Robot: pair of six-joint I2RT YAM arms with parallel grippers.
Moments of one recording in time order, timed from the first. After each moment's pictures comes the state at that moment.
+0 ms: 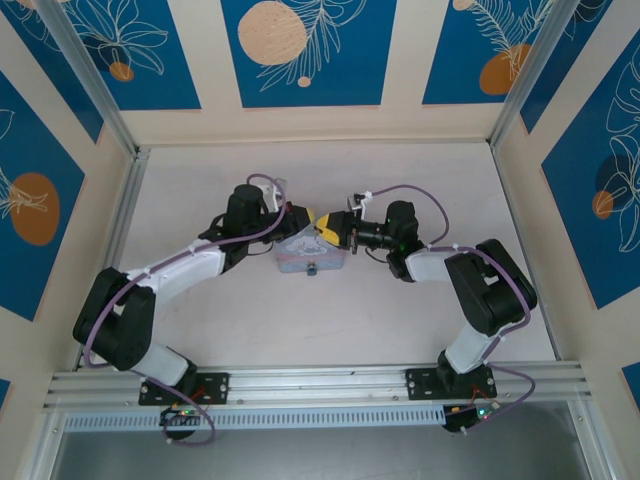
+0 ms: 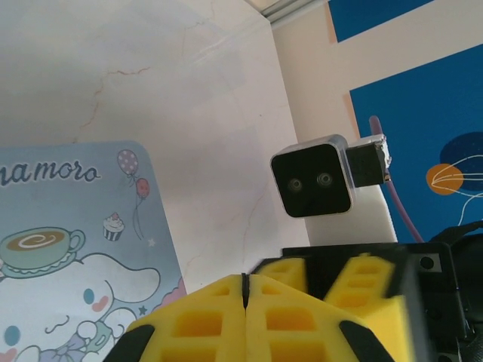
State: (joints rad) left arm -0.54 1.50 0.91 0.19 0.44 -0.91; right arm 0.43 1.68 0.68 0.96 -0.90 1.48
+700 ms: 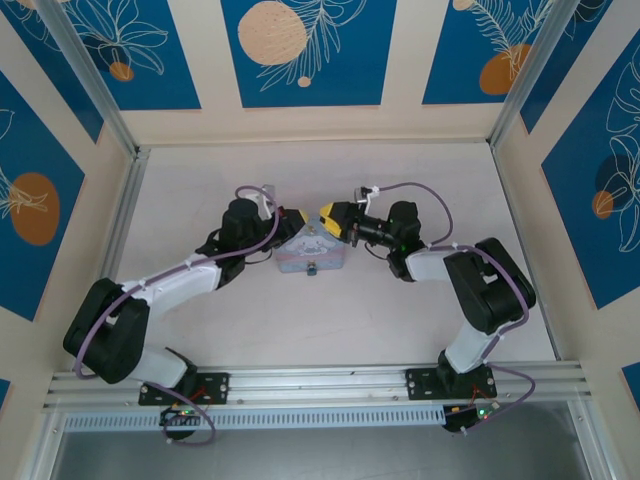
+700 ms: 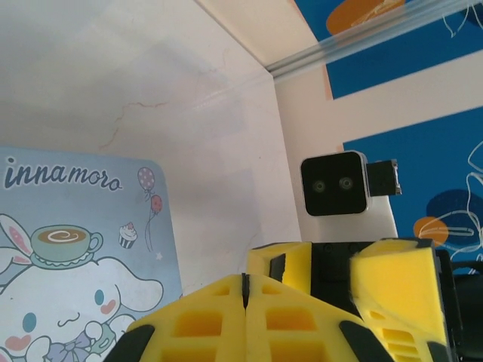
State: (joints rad) left arm -0.57 1.43 0.77 0.35 0.28 -1.05; right arm 0.43 1.70 0.68 1.05 -0.78 1.48
